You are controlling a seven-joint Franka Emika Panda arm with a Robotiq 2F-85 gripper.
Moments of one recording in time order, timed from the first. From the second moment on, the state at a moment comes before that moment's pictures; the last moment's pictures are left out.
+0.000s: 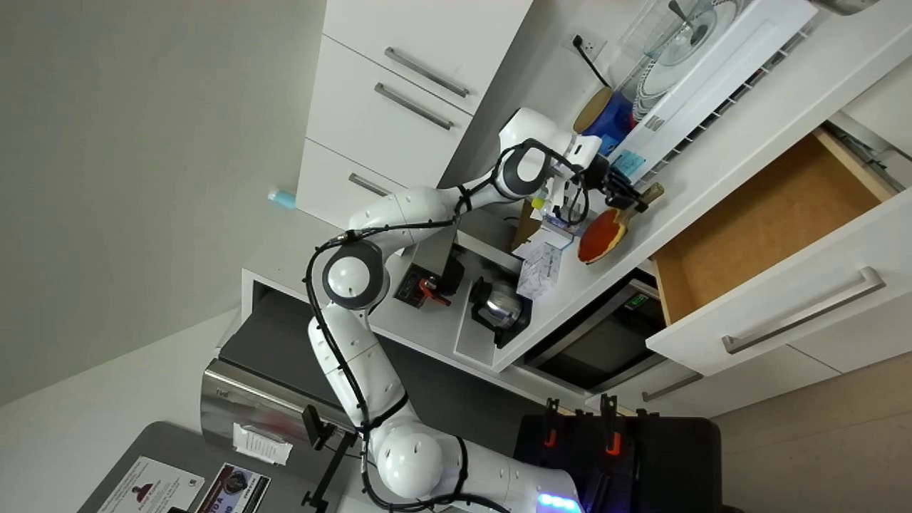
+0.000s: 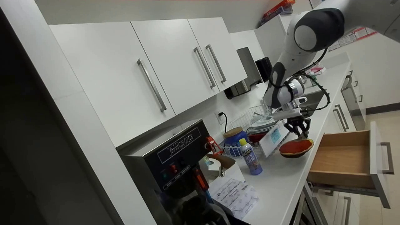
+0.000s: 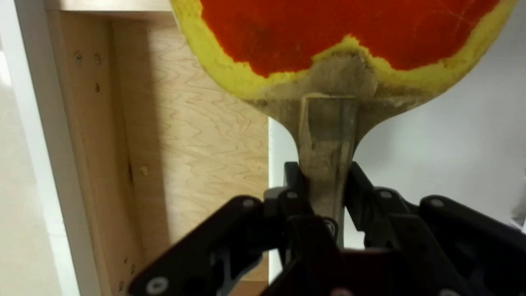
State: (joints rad) arm -0.16 0.61 -0.26 -1.72 0.17 2.27 0.81
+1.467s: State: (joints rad) arm -0.27 0.73 -0.36 -1.86 0.15 2.59 0.64
